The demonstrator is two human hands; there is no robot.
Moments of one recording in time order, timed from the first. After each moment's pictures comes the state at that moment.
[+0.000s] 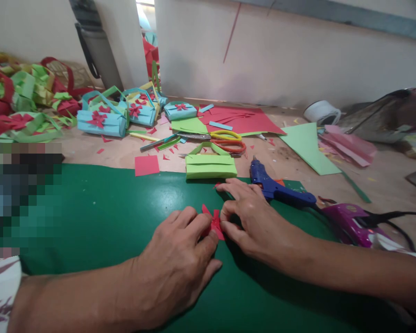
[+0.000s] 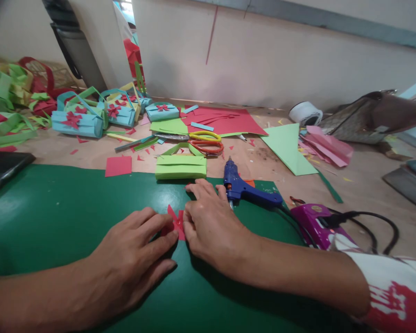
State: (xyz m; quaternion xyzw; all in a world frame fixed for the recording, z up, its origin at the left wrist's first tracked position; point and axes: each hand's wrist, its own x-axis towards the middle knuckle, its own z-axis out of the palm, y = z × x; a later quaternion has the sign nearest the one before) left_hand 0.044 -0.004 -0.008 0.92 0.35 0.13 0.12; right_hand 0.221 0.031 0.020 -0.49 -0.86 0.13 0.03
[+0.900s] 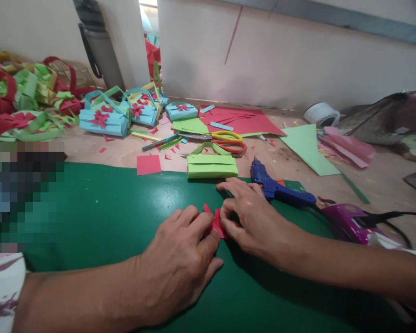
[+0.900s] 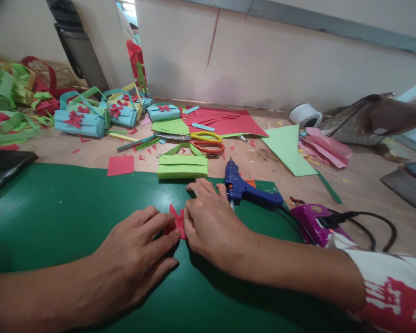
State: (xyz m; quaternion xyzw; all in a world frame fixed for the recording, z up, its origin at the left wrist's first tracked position) left_hand 0.044 -0.003 -0.006 0.92 0.35 0.12 0.12; right_hand 0.214 0.032 0.024 -0.50 -0.86 0.11 0.02
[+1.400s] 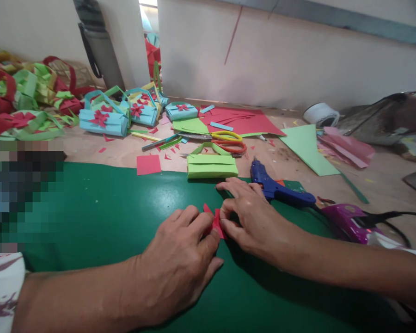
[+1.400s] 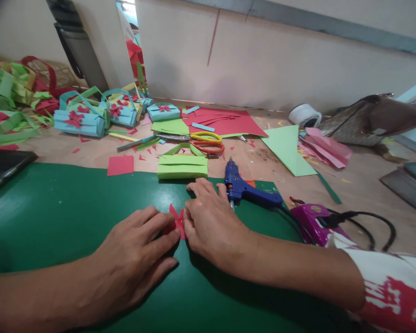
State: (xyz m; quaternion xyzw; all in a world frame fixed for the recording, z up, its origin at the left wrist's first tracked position) left_hand 0.044 -0.003 -0.005 0.92 0.35 0.12 0.13; right_hand 0.213 0.032 0.026 -0.50 -0.86 0.11 0.02
